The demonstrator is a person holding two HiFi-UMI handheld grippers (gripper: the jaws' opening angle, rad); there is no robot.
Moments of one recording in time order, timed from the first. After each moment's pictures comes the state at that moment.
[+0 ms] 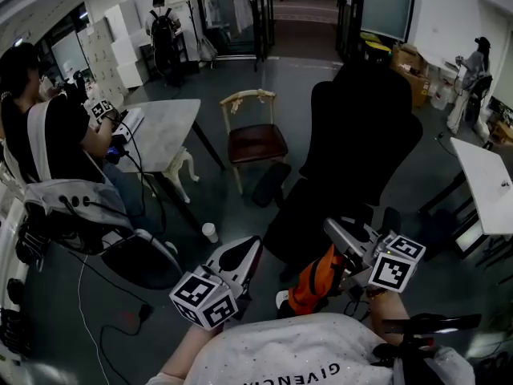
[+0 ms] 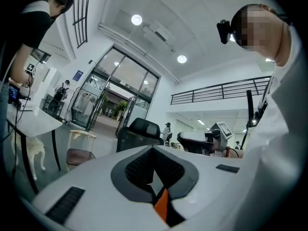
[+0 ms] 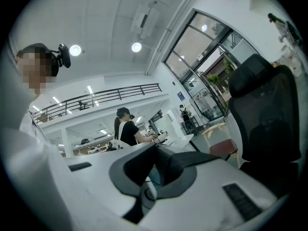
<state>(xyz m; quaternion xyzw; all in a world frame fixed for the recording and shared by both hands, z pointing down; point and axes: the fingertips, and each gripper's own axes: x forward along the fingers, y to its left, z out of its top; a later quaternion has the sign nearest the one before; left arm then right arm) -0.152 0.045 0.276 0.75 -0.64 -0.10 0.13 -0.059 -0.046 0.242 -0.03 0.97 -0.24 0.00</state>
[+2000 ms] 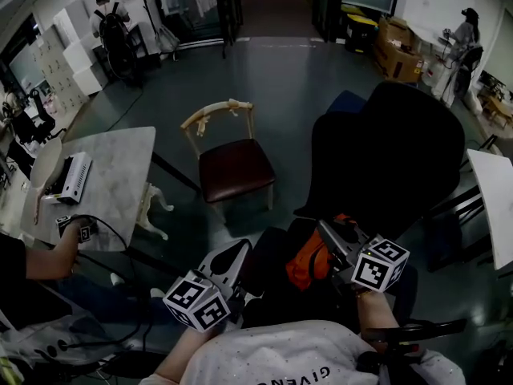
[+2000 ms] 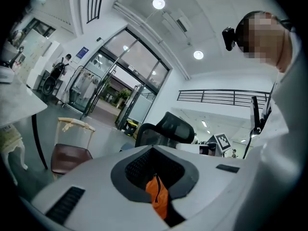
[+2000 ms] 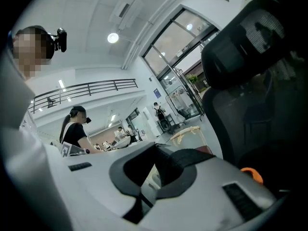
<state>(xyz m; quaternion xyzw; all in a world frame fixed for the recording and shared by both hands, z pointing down) -0.369 -0.283 0.356 0.76 -0.61 -0.11 0.21 -0.256 -0.387 0.358 -0.15 0.95 -0.27 -0.04</state>
